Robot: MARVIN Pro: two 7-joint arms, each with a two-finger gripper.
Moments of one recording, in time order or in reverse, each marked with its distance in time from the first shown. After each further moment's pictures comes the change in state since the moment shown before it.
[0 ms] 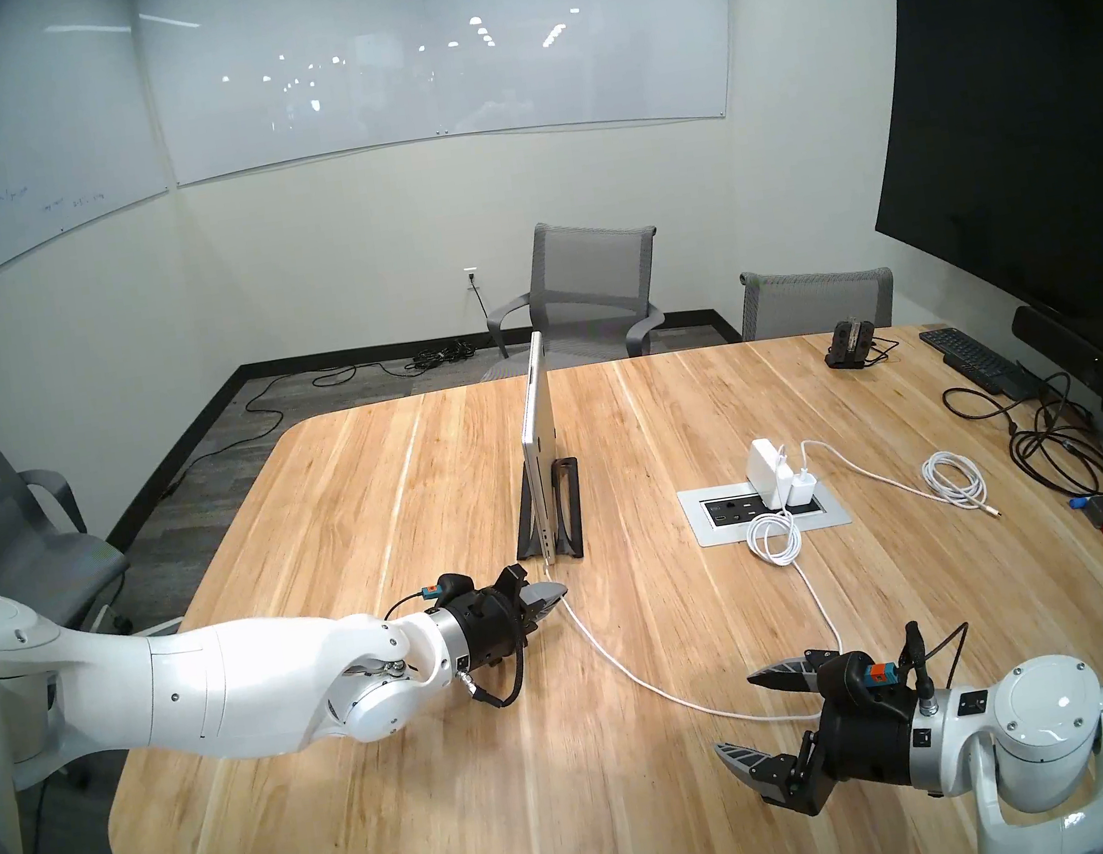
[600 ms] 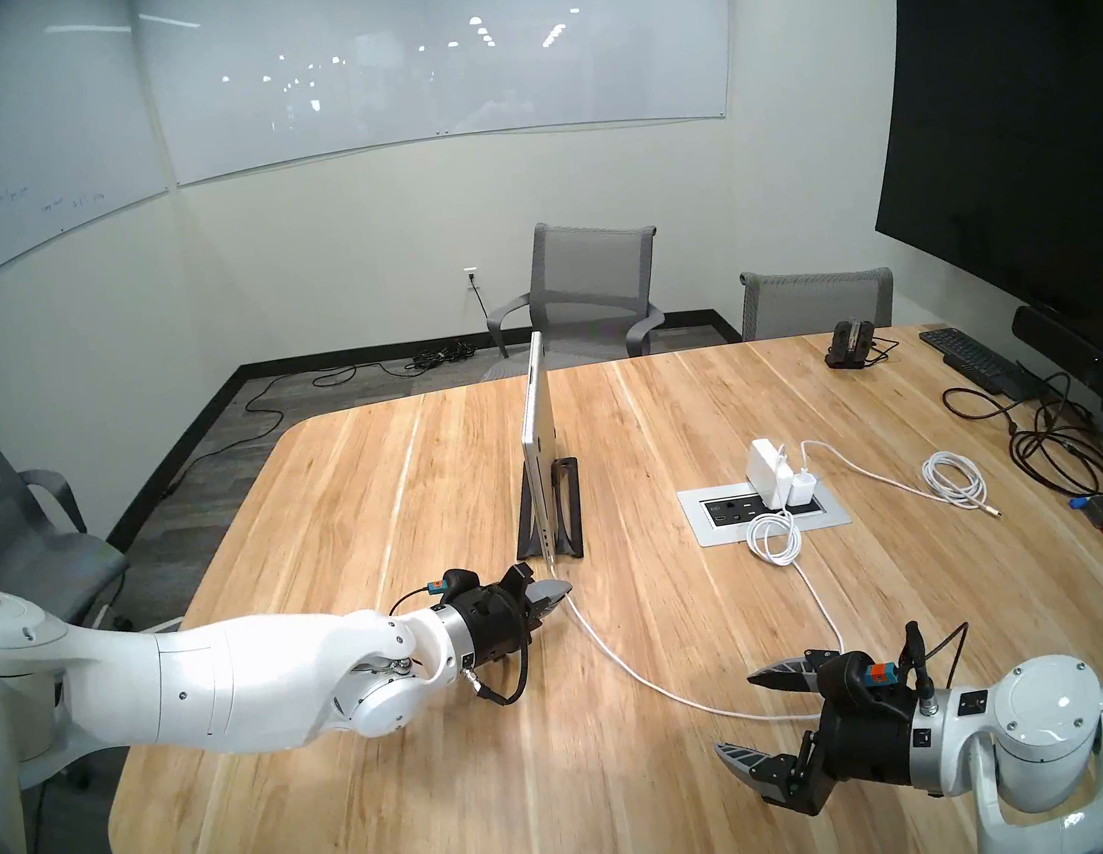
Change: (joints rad) left arm -0.001 -0.019 -0.005 0.022 0.024 -0.008 -0.001; right arm 0.001 -0.002 0.001 0.000 -0.002 -0.001 0.002
